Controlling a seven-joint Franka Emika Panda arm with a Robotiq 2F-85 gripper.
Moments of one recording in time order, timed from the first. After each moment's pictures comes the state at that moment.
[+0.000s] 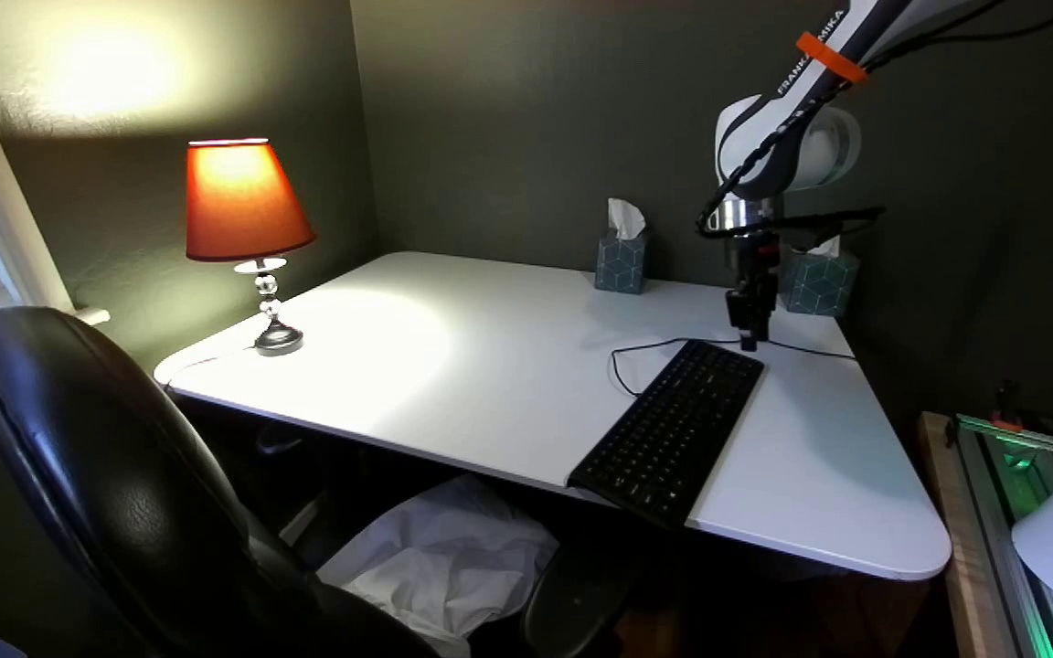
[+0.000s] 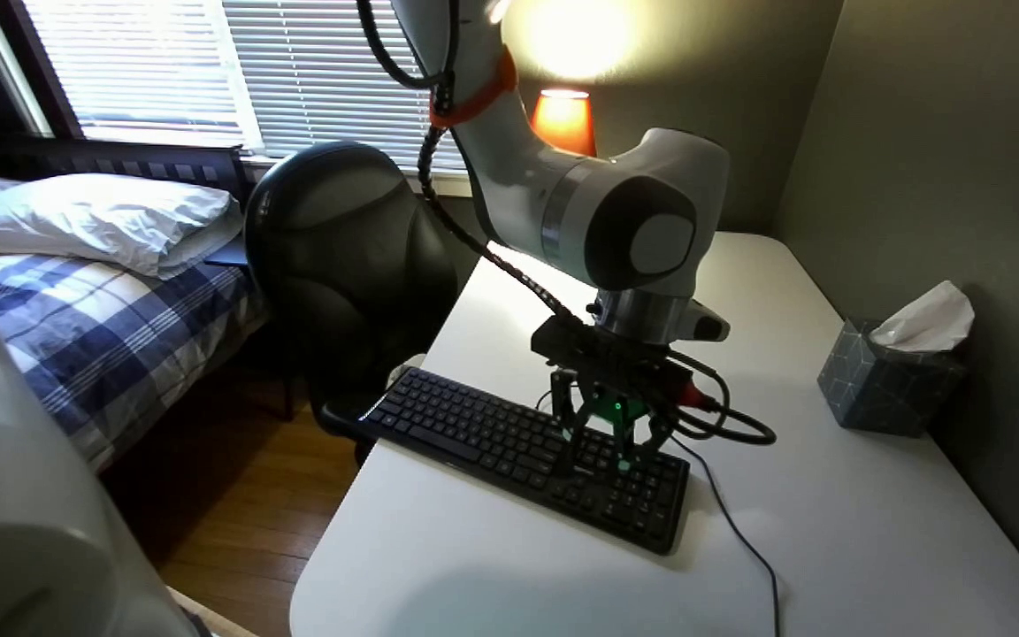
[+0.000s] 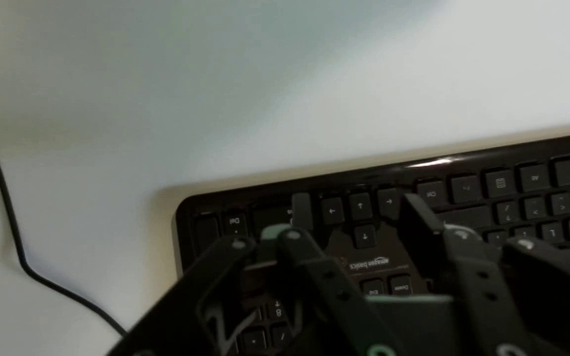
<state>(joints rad) -0.24 0.13 -0.27 -2.48 -0.01 2.37 -0.32</state>
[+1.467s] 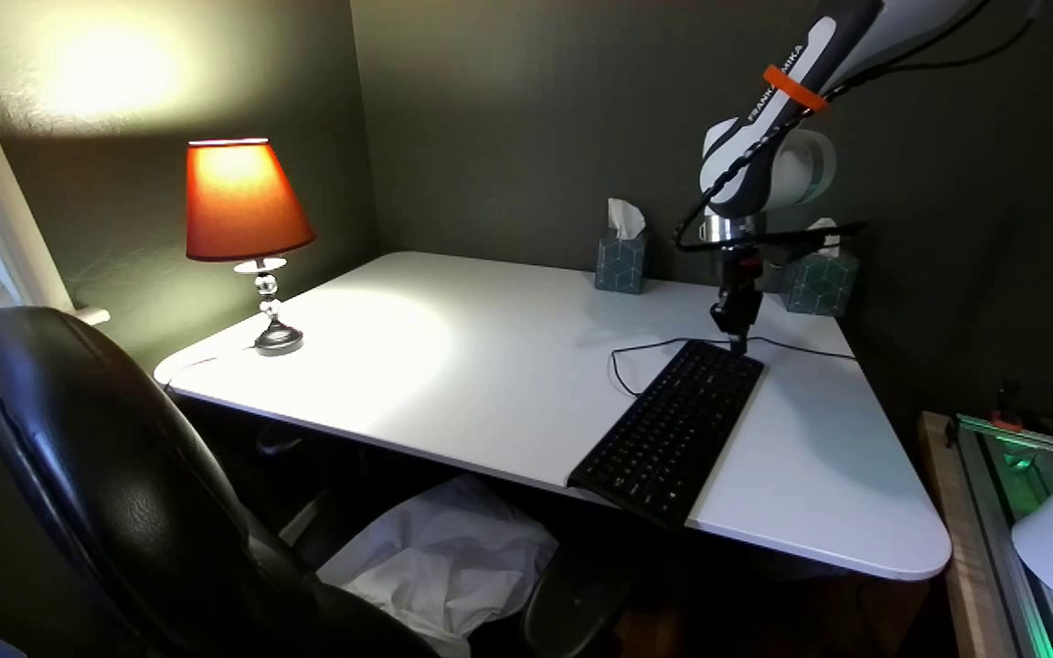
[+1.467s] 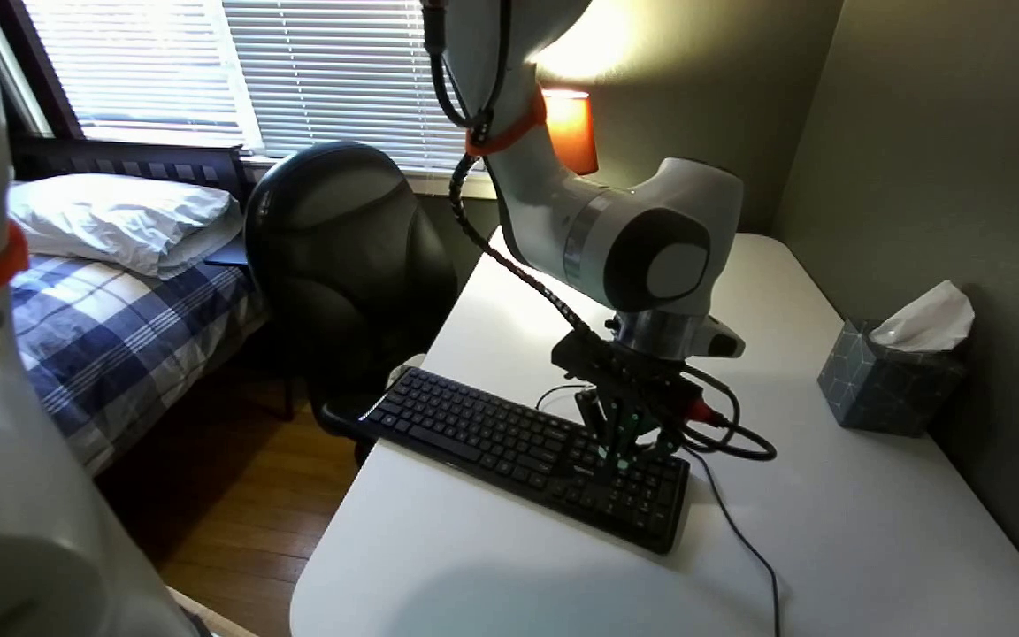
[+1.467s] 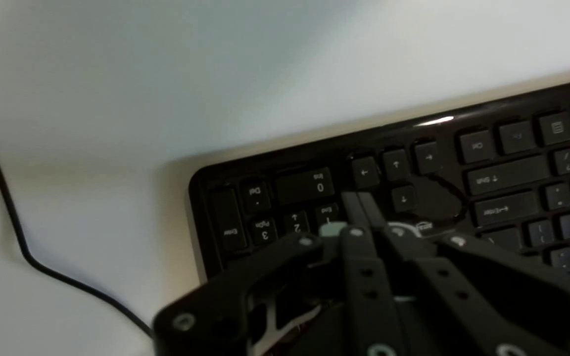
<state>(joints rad) -0.27 0.26 -0.25 -2.39 0.03 2.43 -0.28</state>
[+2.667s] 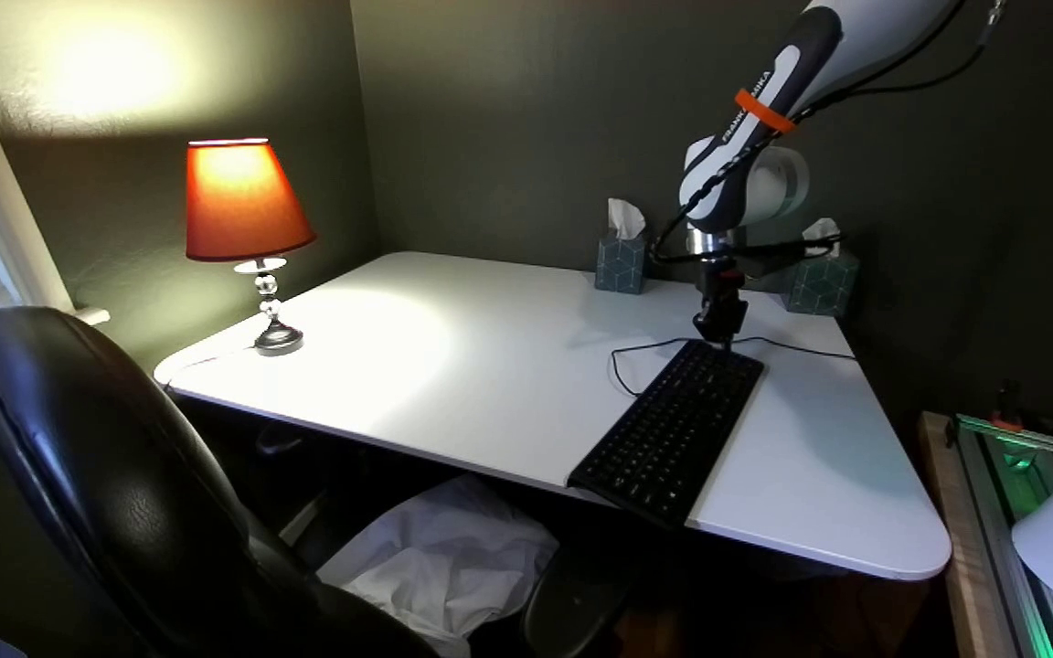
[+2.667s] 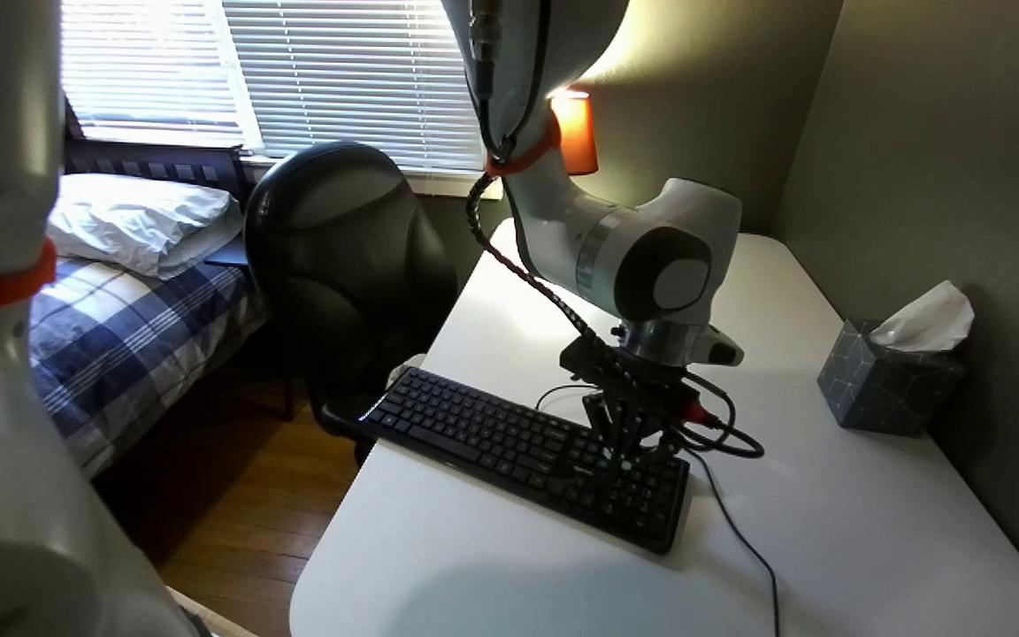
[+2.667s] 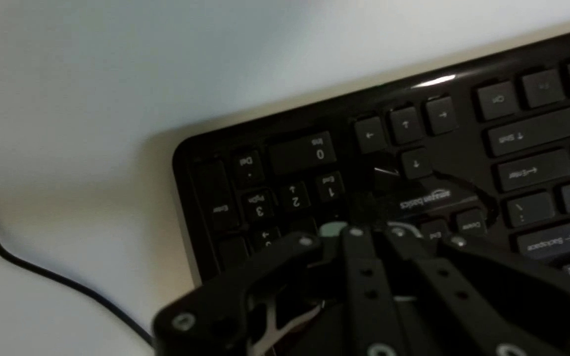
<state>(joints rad) -0.29 0.36 -0.22 -2.30 0.05 2.43 -0.24</state>
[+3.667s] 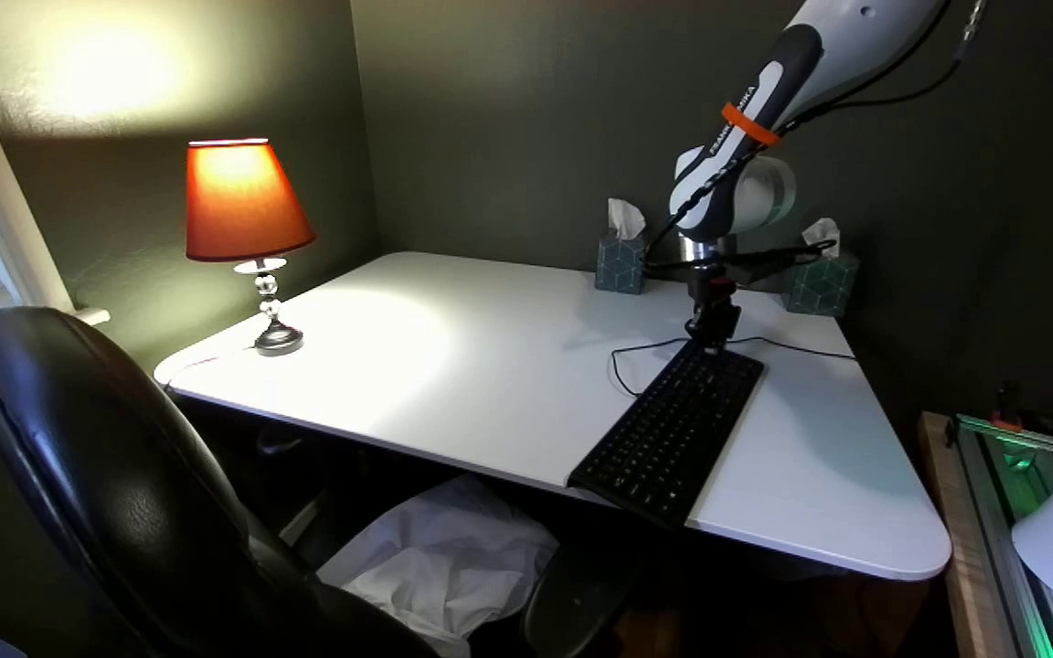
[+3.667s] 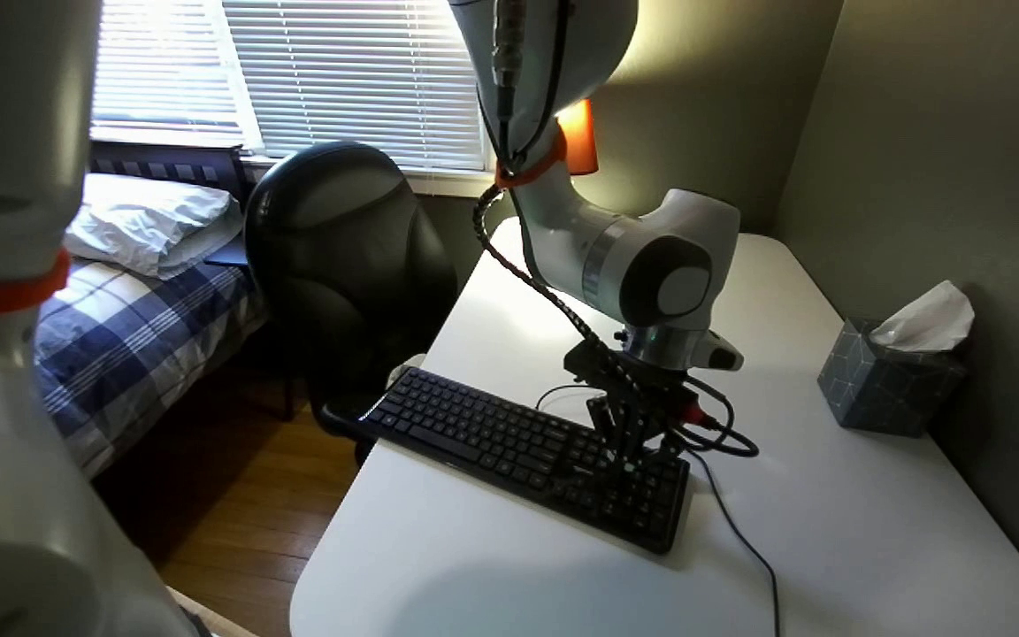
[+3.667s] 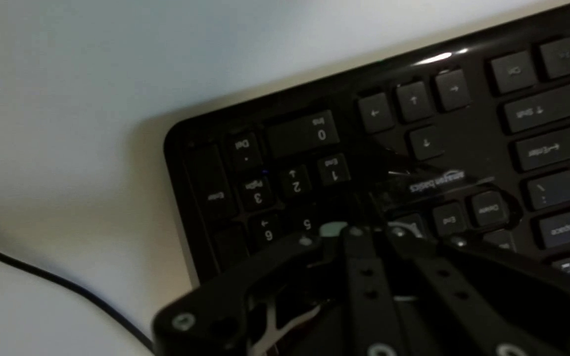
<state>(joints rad) -0.29 0.42 -0.21 -2.25 0.05 2.43 -0.20</state>
